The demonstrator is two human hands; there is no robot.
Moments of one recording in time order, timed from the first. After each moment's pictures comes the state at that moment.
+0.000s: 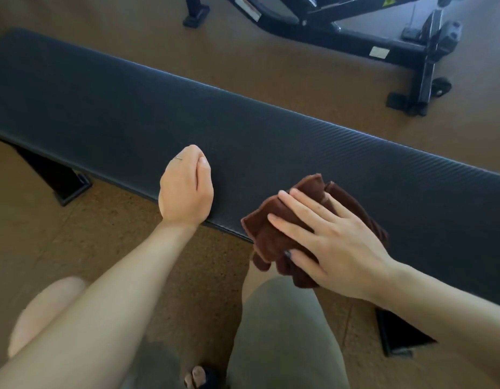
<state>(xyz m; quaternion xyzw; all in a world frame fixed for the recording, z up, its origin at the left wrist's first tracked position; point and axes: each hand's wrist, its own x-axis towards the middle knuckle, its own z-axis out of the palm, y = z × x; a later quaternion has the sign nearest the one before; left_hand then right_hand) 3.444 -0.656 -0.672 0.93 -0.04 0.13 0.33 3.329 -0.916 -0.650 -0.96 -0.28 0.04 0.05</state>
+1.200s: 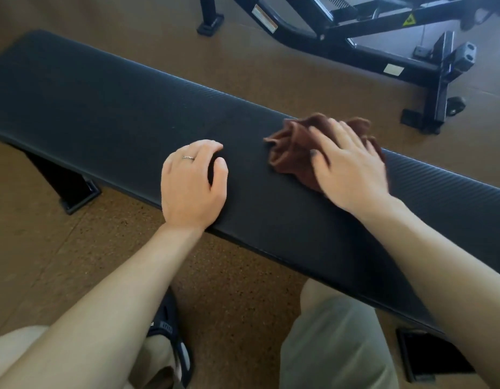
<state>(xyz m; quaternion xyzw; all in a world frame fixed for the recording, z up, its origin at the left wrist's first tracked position) 3.488 -0.599 -0.667 0.95 -0.09 0.16 0.25 3.478 -0.866 -0.651 -0.99 0.02 0.00 0.11</state>
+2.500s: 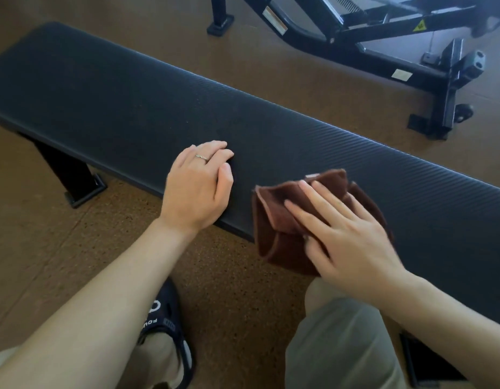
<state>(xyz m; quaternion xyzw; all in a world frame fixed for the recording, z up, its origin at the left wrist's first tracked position) 3.486 -0.573 -0.670 0.95 -0.18 0.17 0.20 3.374 -0.839 -0.651 -0.98 -0.18 0.01 0.08</state>
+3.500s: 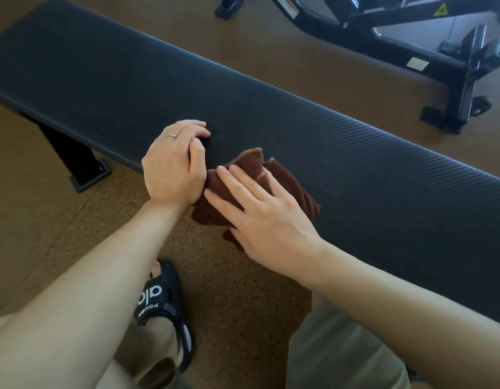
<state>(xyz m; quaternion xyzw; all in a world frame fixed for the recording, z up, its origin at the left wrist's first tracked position) 3.499 -0.552 -0.680 0.94 -0.07 0.21 0.27 3.412 -0.741 -0.660 -0.95 -0.32 -0.01 0.02</state>
